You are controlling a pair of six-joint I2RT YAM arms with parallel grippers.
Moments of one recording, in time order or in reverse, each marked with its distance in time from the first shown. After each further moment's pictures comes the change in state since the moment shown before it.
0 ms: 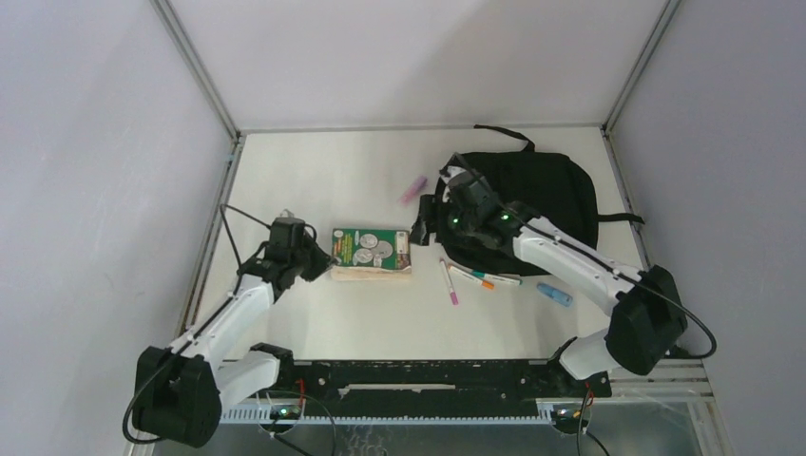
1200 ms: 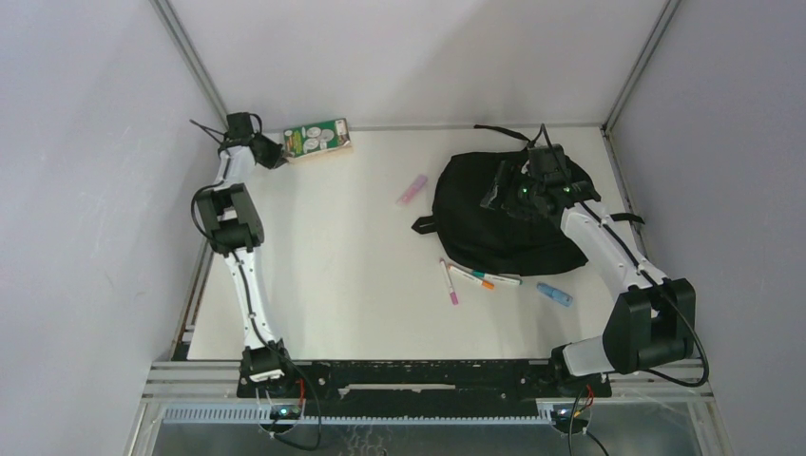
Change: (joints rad) left arm 0.471 1.509 1.658 -0.124 0.204 0.064; right arm -0.452 -0.003 0.000 -0.092 -0.004 -0.077
